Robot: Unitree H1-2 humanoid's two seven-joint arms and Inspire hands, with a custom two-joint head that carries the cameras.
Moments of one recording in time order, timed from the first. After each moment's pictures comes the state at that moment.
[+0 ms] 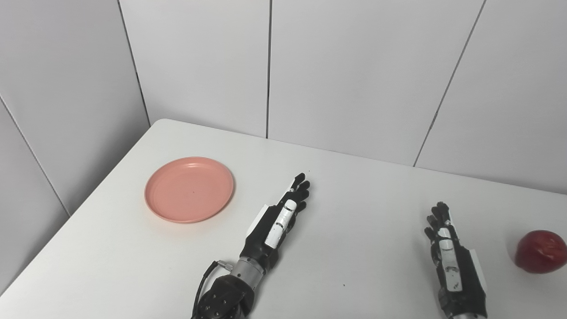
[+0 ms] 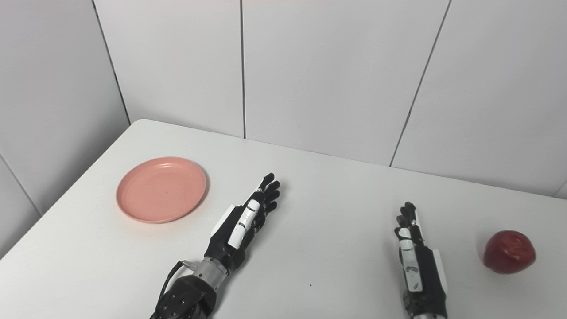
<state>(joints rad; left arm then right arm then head) -0.15 -0.03 -0.08 0.02 -0.08 -0.03 -0.15 -0.15 -0.07 0.01 0.07 0.10 -0.10 0.11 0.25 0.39</state>
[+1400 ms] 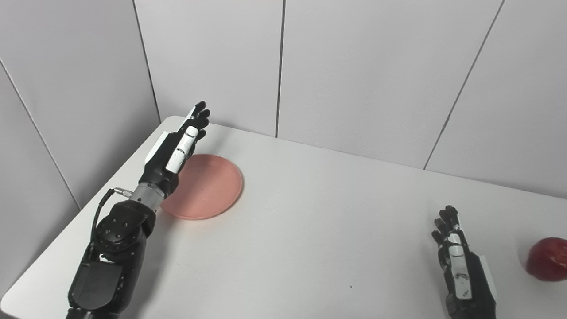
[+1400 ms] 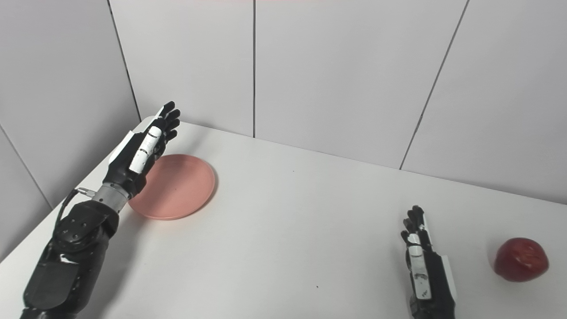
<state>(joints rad) -0.29 0.38 0.22 -0.01 -0.16 0.07 -0.19 -0.12 -0.07 0.01 0.02 0.10 -0.10 0.14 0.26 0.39</state>
